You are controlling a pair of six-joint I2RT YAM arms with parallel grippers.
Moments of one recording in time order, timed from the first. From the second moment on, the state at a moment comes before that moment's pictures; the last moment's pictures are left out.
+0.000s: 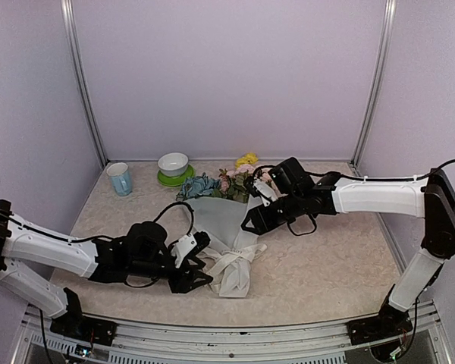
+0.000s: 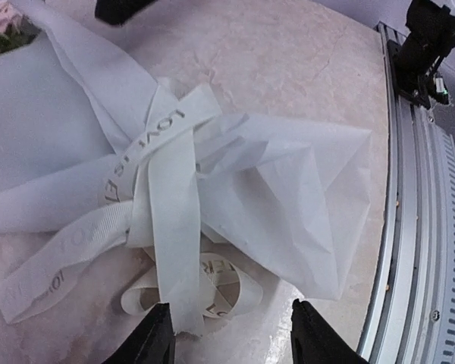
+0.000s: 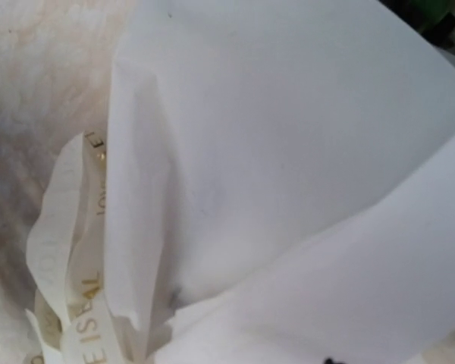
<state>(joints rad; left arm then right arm) -1.03 1.34 0.51 0.26 0.17 -0.05 0.81 1.68 1.17 -0.31 -0.21 0.23</state>
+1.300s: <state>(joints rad) -0.96 1.38 0.49 0.12 0.18 -0.35 0.77 1.69 1.11 -0.31 -0.23 0.20</state>
